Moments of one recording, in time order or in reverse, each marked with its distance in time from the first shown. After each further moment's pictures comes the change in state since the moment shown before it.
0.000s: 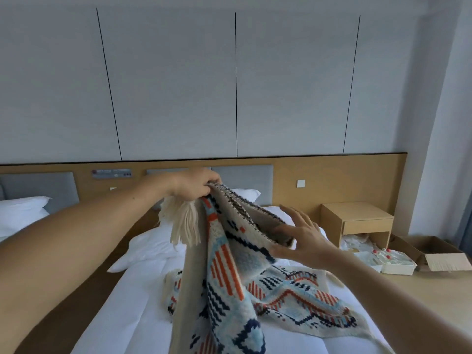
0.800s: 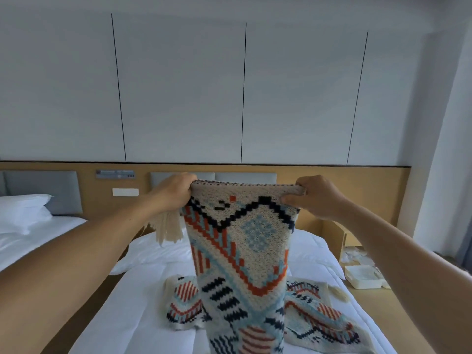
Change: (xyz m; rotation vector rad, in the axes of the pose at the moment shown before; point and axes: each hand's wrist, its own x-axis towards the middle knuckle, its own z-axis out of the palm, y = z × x) left_hand -0.020 -0.066 0.018 0.016 0.382 -0.155; right_hand 0.053 -0.042 -0.096 0.184 0.243 0.135
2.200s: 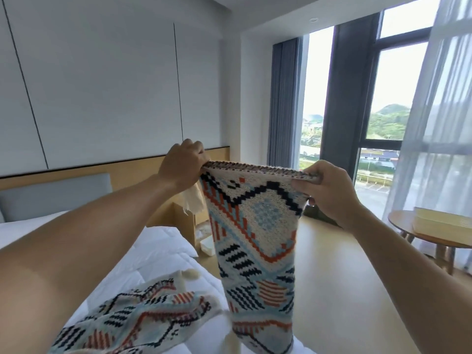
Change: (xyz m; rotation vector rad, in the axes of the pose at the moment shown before) left_hand 0.157 0.403 0.123 0.036 0.474 0.869; right_hand -0.224 0.143 -0.218 -0.030 0.712 0.498
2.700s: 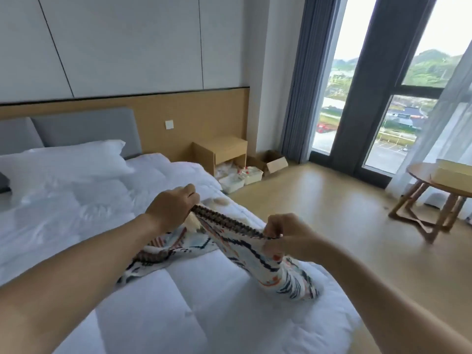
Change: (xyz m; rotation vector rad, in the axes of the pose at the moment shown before) left_hand -0.350 -0.028 0.031 -0.174 -0.346 0.057; right_hand -0.227 -0.026 0.189 -0.096 -0.797 0.309
